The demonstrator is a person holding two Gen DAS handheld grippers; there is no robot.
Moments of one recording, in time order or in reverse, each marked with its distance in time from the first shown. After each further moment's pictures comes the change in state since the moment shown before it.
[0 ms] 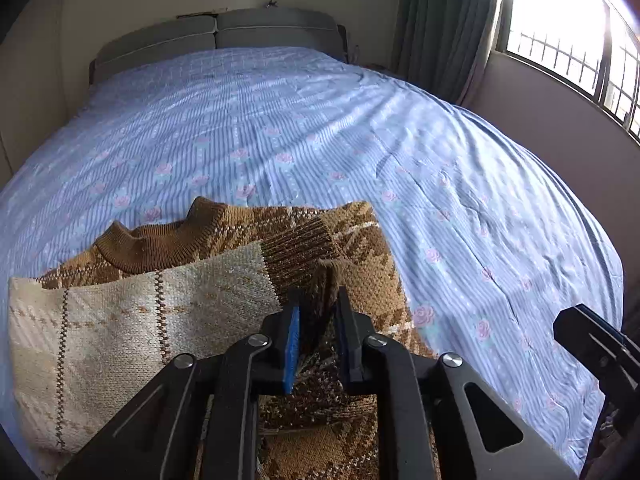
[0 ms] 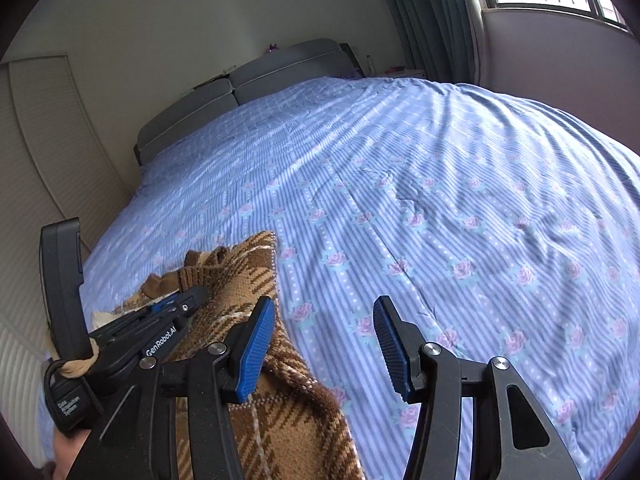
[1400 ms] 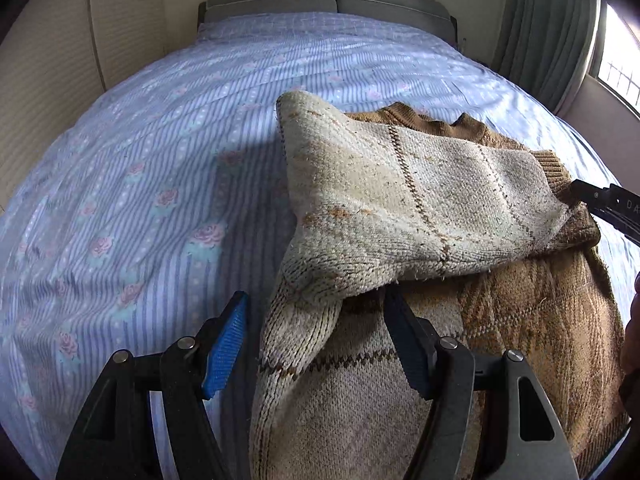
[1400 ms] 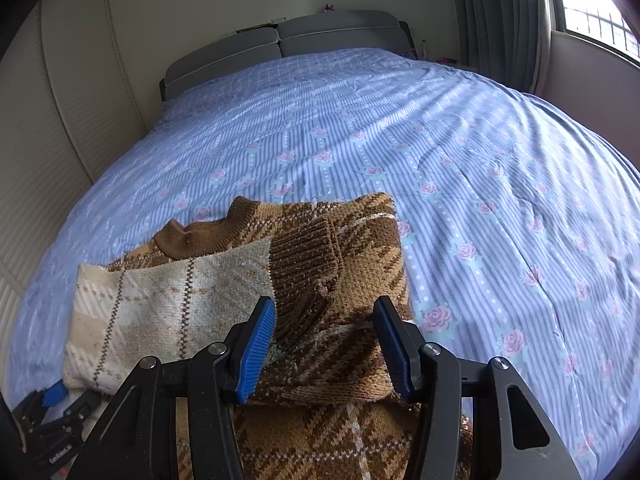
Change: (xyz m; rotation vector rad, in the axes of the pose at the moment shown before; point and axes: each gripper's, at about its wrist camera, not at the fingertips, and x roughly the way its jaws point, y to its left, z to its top) left arm -0.082 0.200 -0.123 -0.220 0.091 0.240; right arm 0.087 0.109 -0.015 -0.202 0.115 0.006
